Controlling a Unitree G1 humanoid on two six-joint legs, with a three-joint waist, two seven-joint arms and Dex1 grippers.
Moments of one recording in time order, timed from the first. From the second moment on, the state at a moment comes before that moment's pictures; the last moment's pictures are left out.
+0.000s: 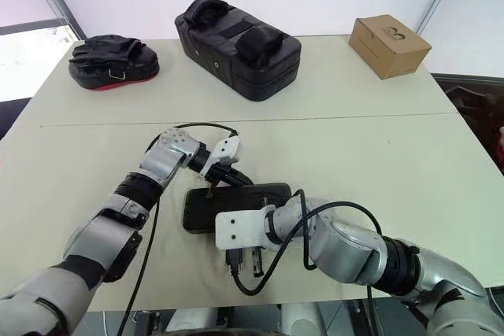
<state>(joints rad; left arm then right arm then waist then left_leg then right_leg) -0.85 0.29 -0.34 0.66 0.04 0.13 -1.51 -0.62 -0.70 0.90 -0.70 -0.02 0.99 0.80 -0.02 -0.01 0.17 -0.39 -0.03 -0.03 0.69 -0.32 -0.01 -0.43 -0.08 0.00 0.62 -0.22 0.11</state>
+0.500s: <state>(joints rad) -0.82 0.33 -0.36 0.60 0.04 0.21 -1.51 -0.69 -0.64 1.02 -0.72 -0.07 1.10 0.74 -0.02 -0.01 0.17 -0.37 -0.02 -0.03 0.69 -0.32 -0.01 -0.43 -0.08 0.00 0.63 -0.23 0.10</state>
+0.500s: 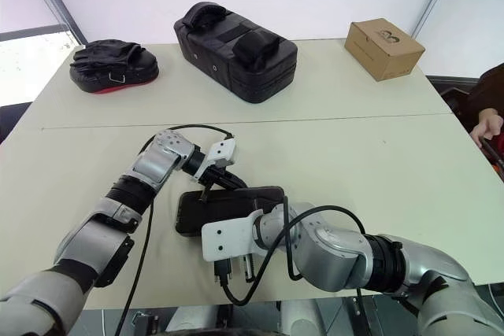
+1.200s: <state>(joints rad) -0.84 0.32 -0.36 0.68 0.09 0.12 -1.48 -0.72 -0.62 1.10 -0.67 -0.10 1.05 0.62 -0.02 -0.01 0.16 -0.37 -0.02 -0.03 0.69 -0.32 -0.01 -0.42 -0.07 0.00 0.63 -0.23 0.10</state>
